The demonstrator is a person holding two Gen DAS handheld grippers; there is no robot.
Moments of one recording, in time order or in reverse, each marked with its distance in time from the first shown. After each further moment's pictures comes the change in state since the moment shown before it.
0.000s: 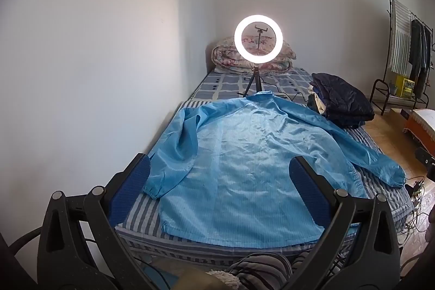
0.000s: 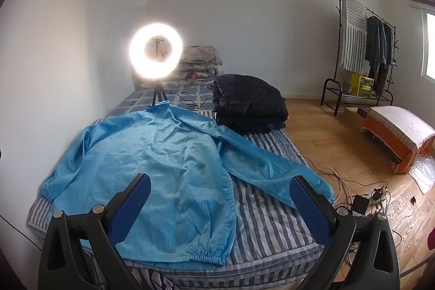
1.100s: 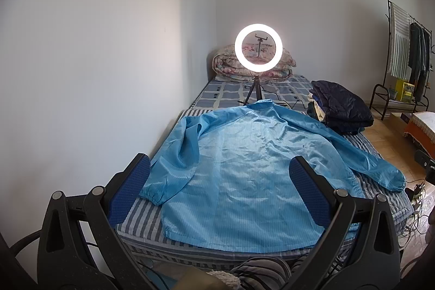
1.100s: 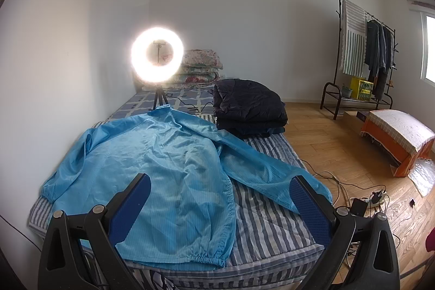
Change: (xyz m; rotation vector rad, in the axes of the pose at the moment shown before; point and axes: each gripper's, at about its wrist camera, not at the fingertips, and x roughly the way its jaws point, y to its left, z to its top) left arm -0.011 0.003 0.006 -0.002 -0.038 0.003; right arm -0.010 0.004 0.004 -0.011 -0.016 -0.004
